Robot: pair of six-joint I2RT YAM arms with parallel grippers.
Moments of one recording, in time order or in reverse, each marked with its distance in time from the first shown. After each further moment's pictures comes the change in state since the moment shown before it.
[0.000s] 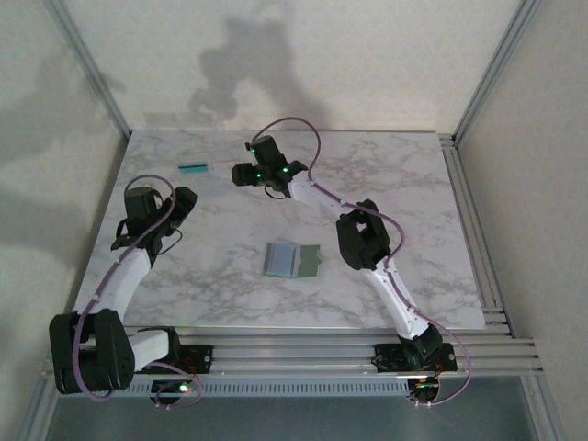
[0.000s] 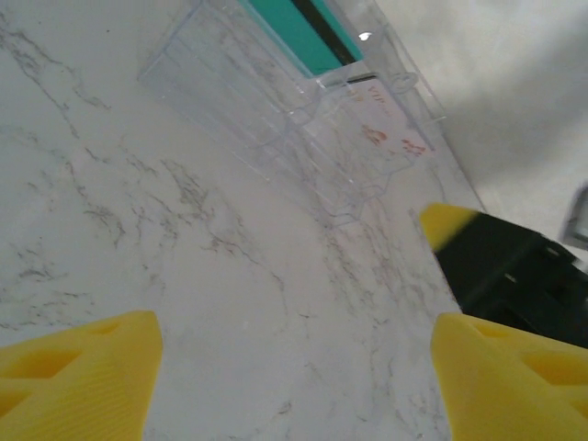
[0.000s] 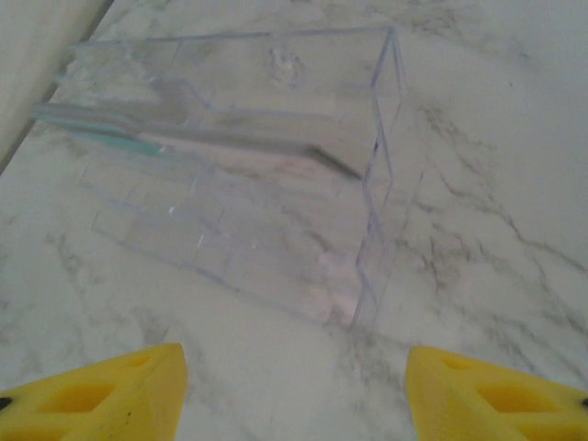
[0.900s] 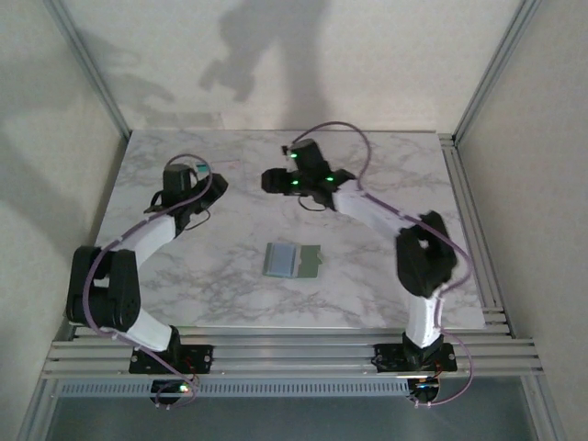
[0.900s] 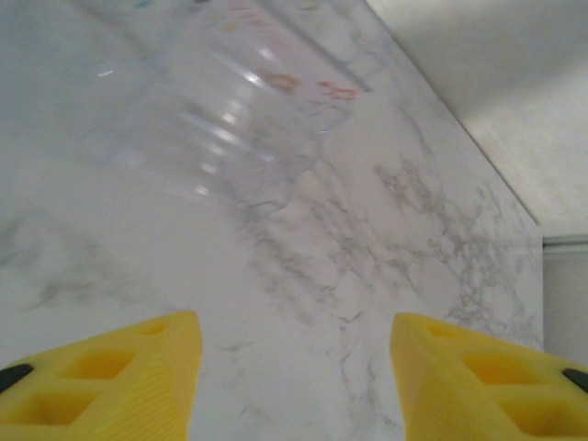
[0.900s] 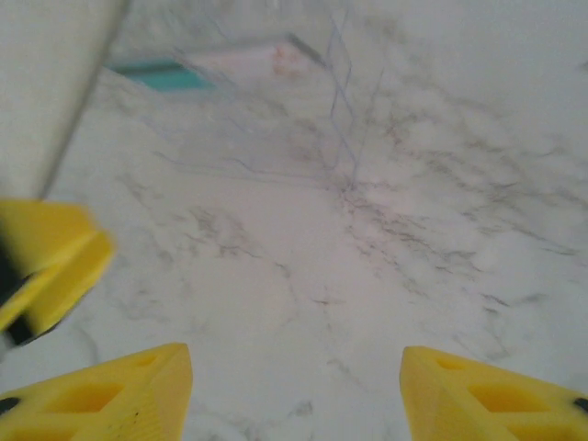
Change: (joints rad) left arm -0.214 0.401 0.246 0.141 -0.018 0.056; right arm -0.070 -0.704 -0.818 0.157 -0.112 0.122
